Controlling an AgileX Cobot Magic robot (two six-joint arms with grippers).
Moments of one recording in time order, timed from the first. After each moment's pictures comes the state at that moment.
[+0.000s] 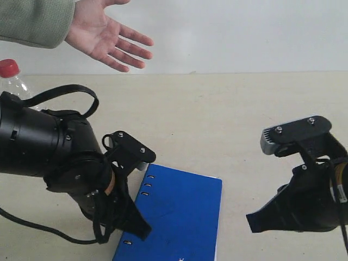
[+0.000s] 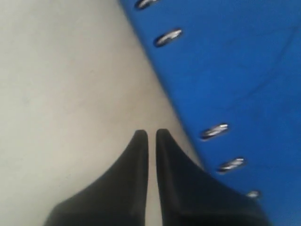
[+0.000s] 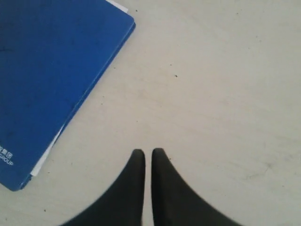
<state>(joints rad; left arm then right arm) -0.82 1.80 -0.86 0.33 0.54 -0.45 0.65 1.21 -0.51 -0.18 0.46 0.42</state>
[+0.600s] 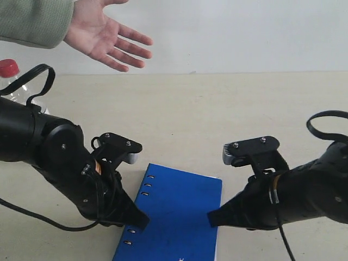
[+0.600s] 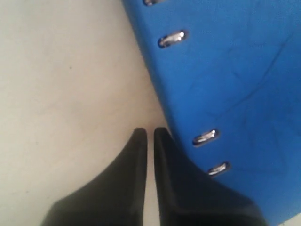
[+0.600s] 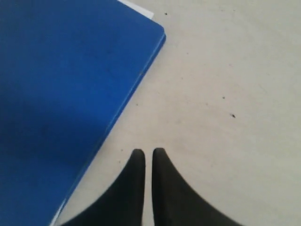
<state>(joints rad) -0.66 1.80 -0.82 -0.23 0.43 0.10 0.65 1.61 -0.54 -0.10 0.11 0.41</state>
